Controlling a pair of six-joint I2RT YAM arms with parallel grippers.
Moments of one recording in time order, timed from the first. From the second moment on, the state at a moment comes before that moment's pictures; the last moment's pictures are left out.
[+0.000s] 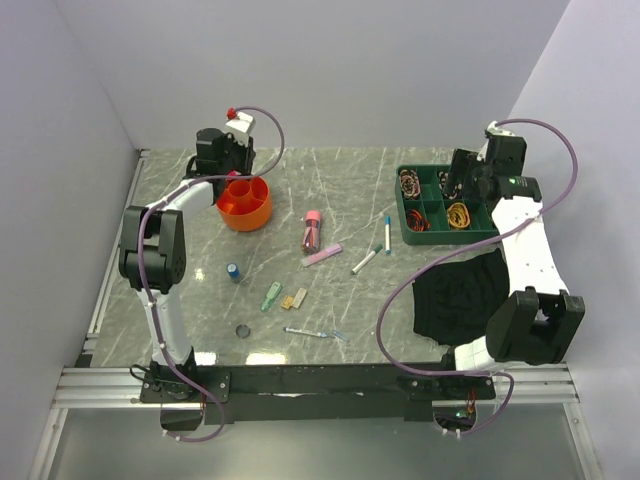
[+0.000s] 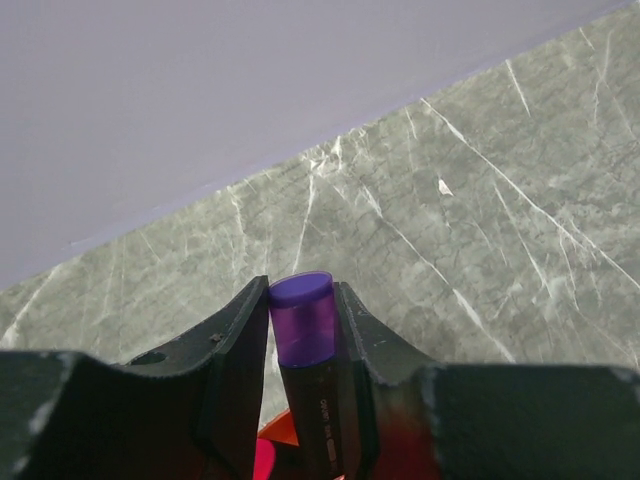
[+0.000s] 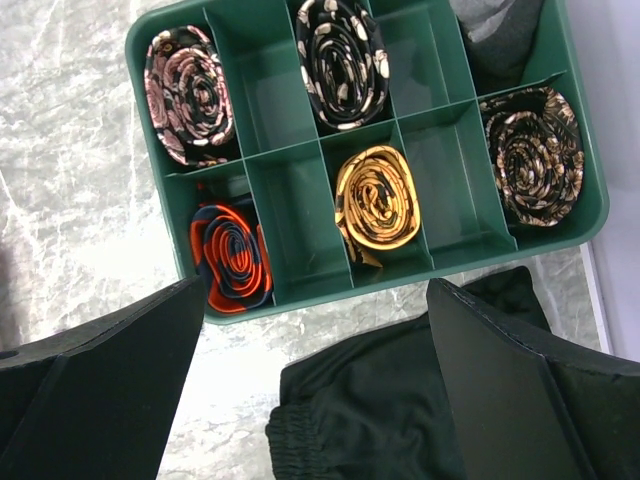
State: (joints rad) left arm -0.14 2.02 1.47 0.29 0.26 0.18; right arm -0.12 1.44 1.39 -0.65 0.03 0.12
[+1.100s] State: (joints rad) left arm -0.64 1.98 1.60 -0.53 0.54 0.47; right arm -0.10 1.37 1.39 -0.65 -0.15 0.06
